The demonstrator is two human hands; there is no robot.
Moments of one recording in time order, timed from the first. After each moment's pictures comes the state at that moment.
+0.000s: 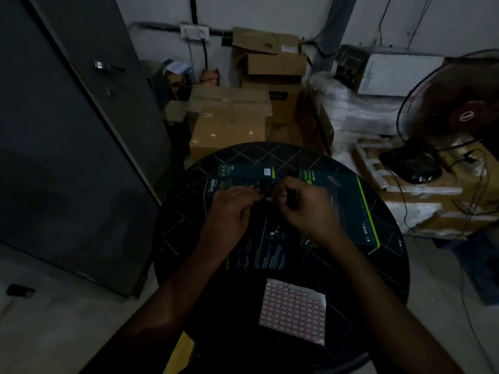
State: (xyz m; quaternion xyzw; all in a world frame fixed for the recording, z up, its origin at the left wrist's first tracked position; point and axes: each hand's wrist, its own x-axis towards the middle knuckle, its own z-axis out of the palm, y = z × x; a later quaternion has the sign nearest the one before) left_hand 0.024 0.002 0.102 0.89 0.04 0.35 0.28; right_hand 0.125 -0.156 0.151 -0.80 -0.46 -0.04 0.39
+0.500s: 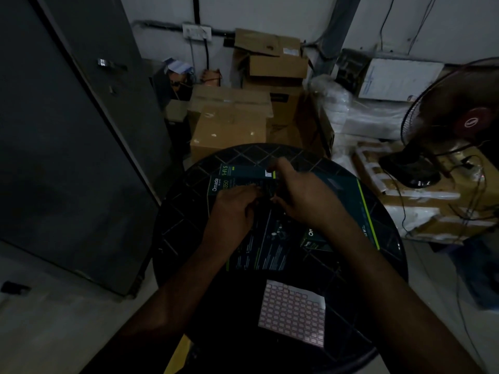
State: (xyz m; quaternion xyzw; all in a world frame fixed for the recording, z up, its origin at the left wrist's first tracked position) left_hand 0.020 -0.002 0.116 0.89 0.06 0.35 0.29; right_hand 0.135 -0.136 0.177 -0.84 -0.52 -0.05 0.17
